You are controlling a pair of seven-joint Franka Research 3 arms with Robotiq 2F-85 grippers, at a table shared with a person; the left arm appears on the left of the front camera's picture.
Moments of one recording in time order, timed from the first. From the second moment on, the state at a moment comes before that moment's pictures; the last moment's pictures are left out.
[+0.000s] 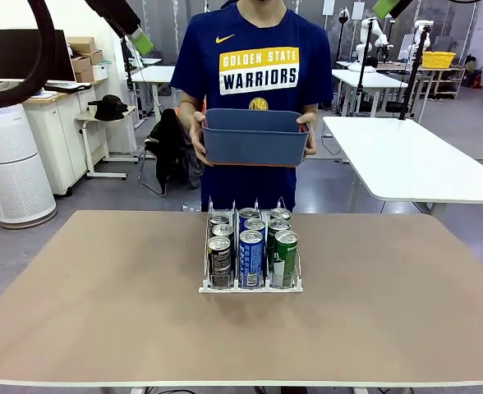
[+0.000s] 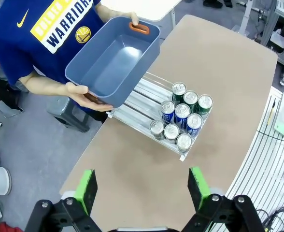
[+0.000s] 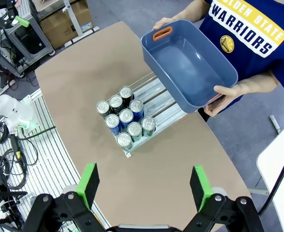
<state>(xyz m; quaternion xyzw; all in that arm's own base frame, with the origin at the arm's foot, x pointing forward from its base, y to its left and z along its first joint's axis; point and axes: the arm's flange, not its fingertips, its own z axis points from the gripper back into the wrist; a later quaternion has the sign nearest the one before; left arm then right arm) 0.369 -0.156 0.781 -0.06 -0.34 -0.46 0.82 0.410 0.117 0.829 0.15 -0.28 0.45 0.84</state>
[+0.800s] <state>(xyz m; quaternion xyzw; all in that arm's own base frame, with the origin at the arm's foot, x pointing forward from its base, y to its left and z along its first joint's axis) 0.374 -0.160 0.783 -0.07 -0.34 -0.47 0.81 0.410 0.117 0.829 0.15 -0.28 0.45 0.84</state>
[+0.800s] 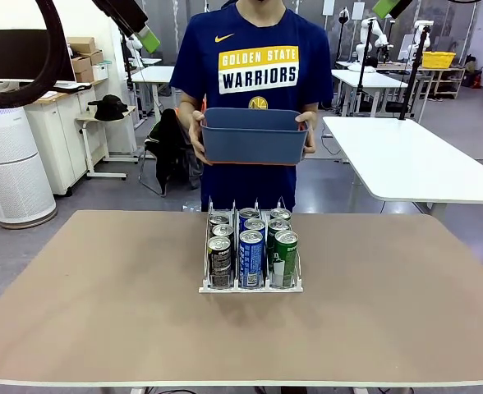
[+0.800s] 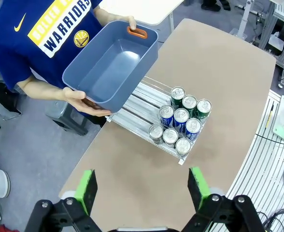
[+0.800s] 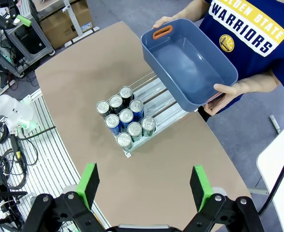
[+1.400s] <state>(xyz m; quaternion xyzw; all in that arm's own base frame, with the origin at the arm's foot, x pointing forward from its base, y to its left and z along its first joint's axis) 0.374 -0.160 0.783 -0.07 -0.34 -0.47 0.81 0.410 0.117 0.829 0.15 -0.28 0.45 0.84</state>
